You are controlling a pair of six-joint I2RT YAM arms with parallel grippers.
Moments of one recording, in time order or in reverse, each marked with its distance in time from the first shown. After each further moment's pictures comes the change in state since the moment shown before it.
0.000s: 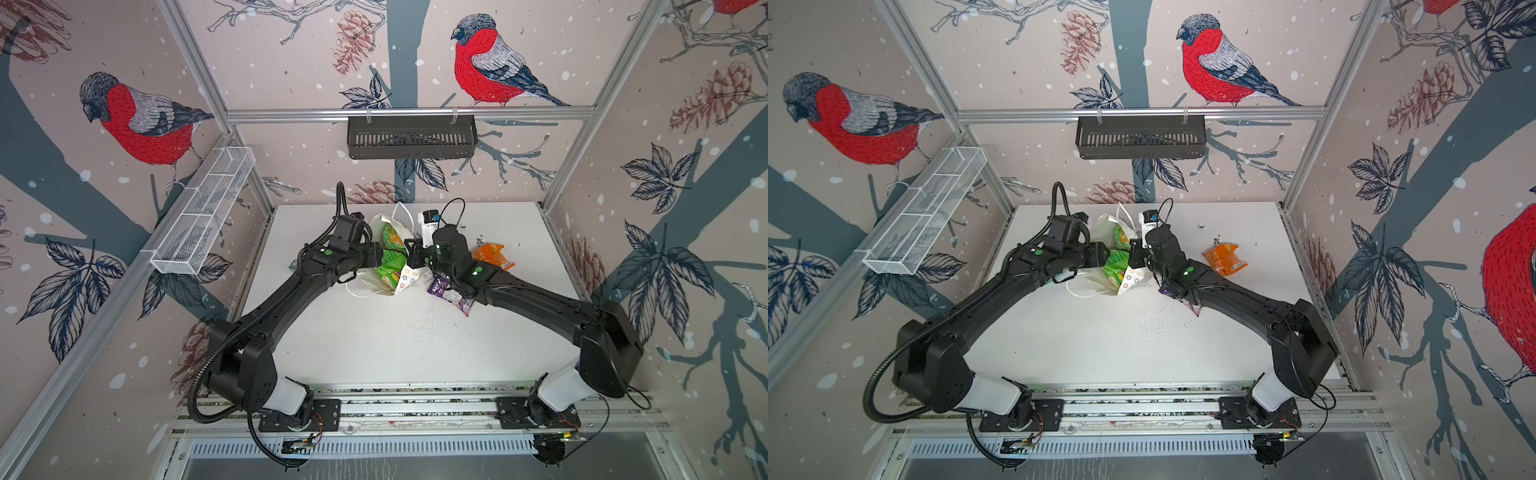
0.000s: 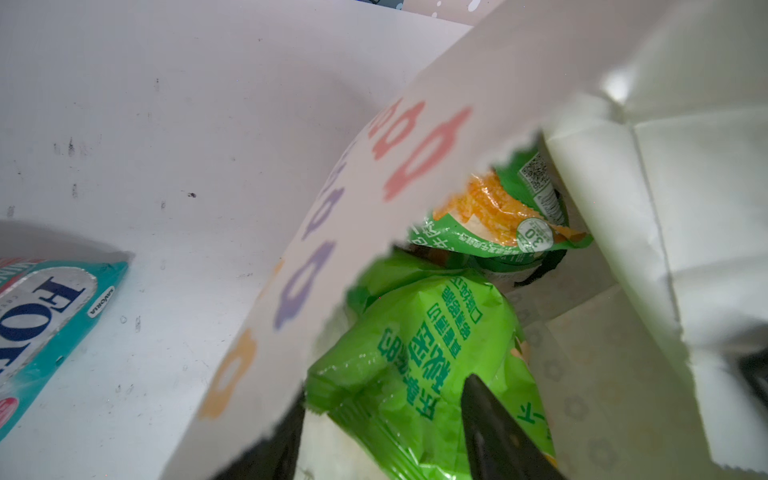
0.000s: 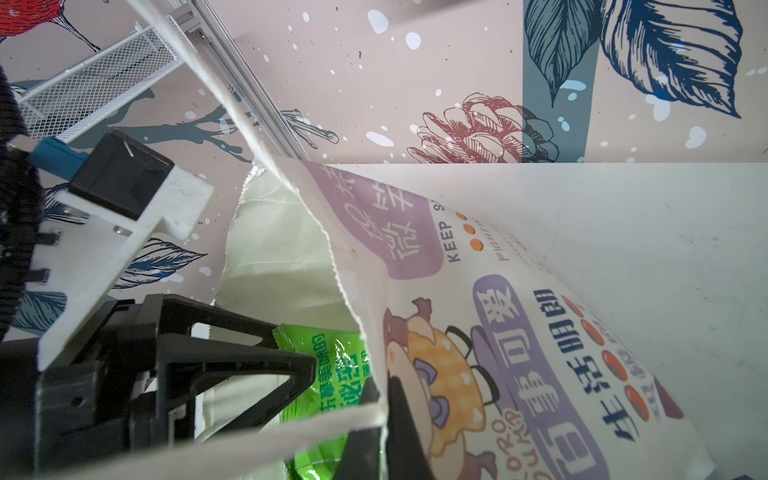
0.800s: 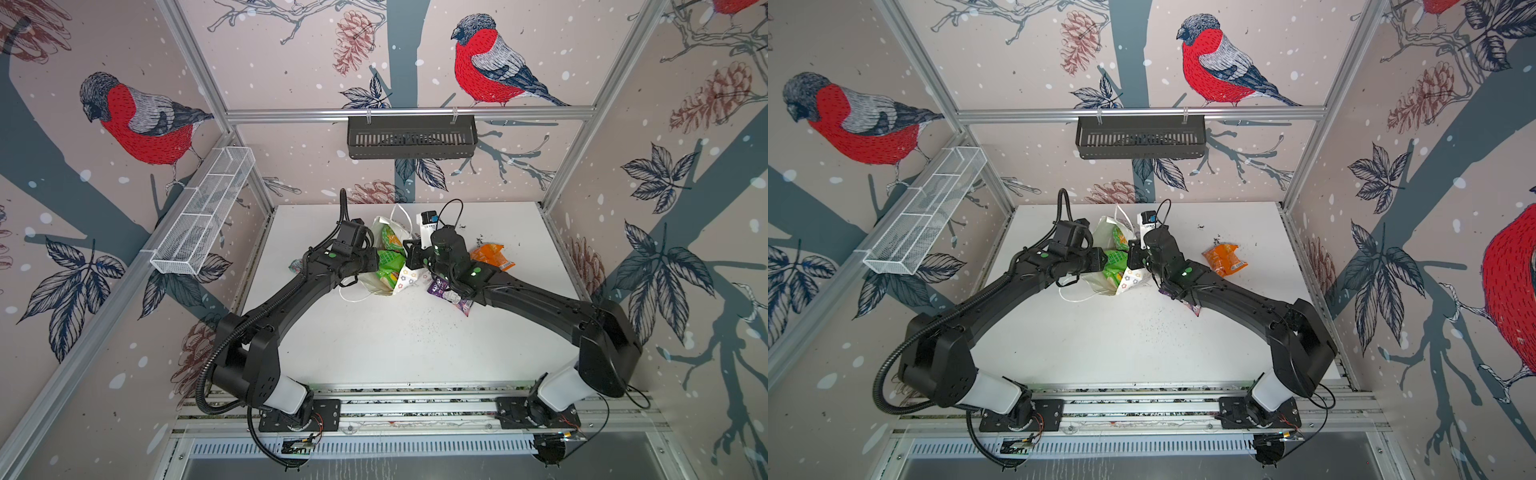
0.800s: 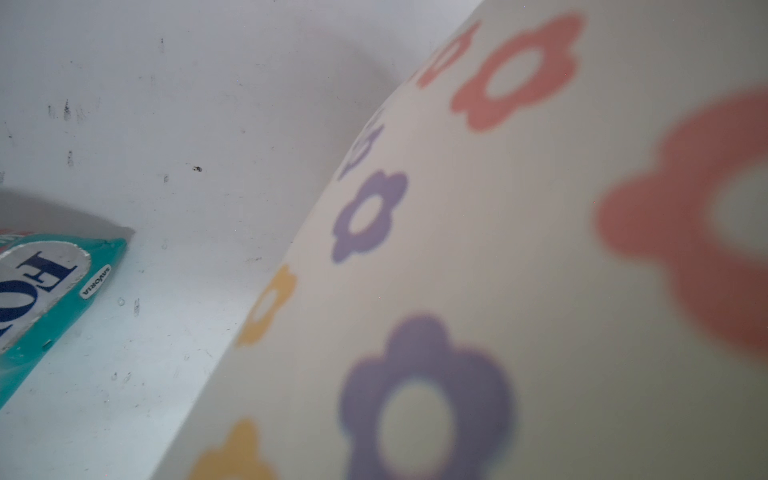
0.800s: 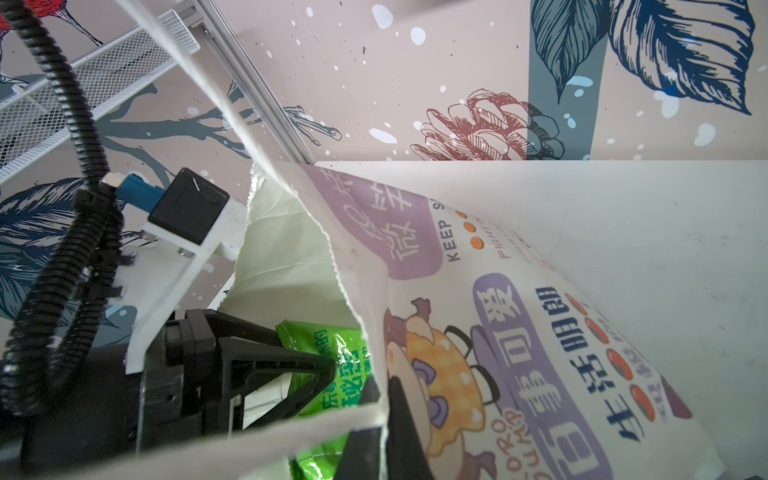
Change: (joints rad) left arm 0.000 0.031 -0.053 0.047 -0.027 -0.022; right arm 0.007 0.007 0.000 0.001 0.003 0.001
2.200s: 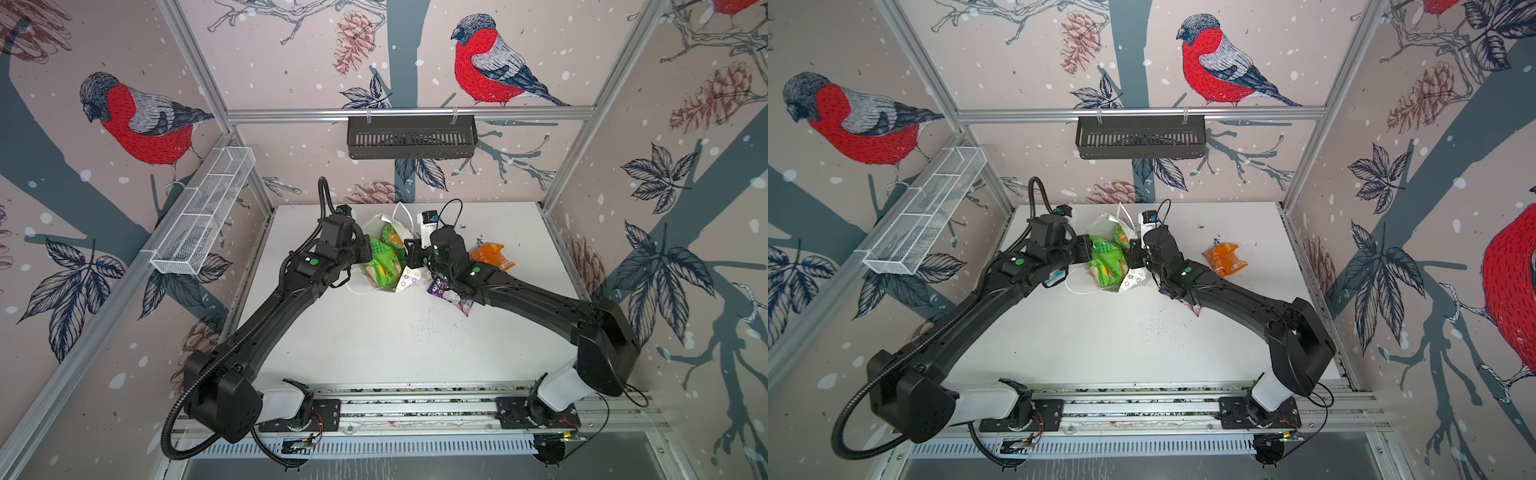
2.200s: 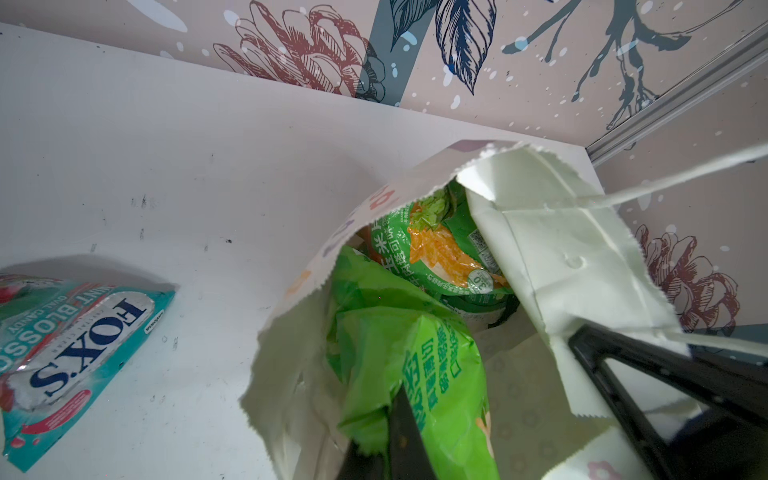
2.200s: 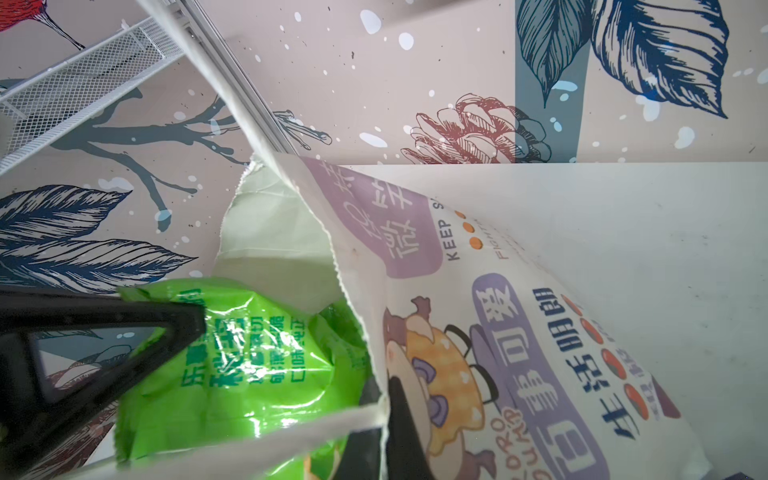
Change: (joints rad) left arm -0.003 -0.200 0.027 -0.002 -0.061 -0.022; right arm 0.000 0.009 0.003 0.003 0.026 0.003
